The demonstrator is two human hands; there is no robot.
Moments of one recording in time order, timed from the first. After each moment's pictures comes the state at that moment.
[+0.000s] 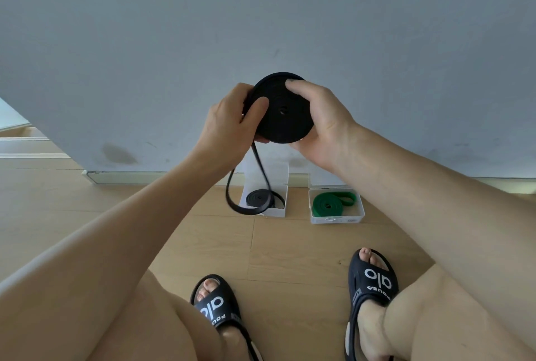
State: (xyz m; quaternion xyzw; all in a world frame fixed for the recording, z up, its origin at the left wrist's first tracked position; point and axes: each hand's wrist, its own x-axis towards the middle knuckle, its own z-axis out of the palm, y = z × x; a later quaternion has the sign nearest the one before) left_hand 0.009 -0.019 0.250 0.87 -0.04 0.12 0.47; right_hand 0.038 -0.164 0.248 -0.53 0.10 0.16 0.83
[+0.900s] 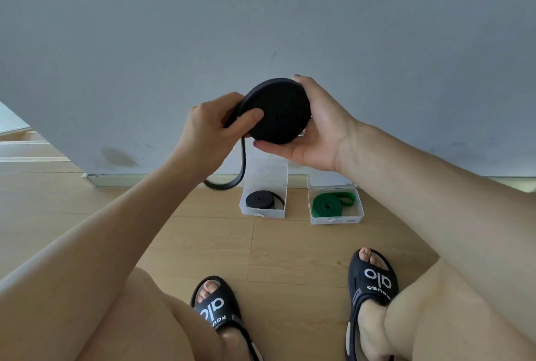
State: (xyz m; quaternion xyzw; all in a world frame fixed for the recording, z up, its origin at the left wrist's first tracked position) left_hand 0.009 0.008 0.244 0.89 -0.07 0.15 0.43; right_hand 0.028 -0.175 0.260 -0.50 0.12 0.25 0.82
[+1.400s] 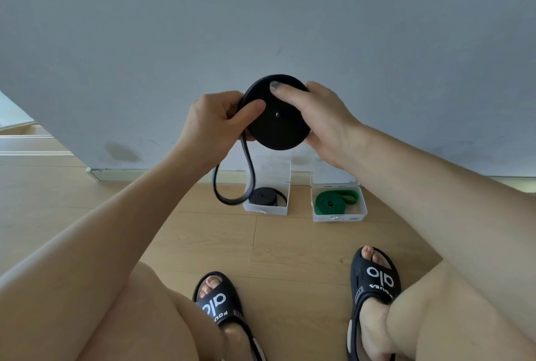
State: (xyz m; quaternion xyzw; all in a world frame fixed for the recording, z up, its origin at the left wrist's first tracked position) left_hand 0.009 0.006 0.246 0.87 -0.04 0.12 0.47; right_hand 0.036 -0.167 0.250 -0.71 0.01 0.11 0.70
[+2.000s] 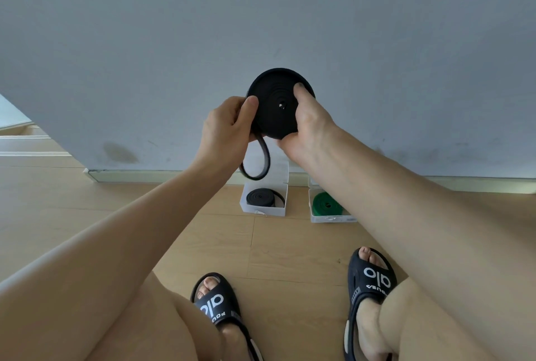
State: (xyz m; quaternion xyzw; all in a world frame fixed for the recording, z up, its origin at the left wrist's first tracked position) left_hand 0.015 -0.017 0.227 0.80 0.05 0.12 0.59; right_hand 0.045 -0.130 0.244 -0.45 0.27 0.13 0.84
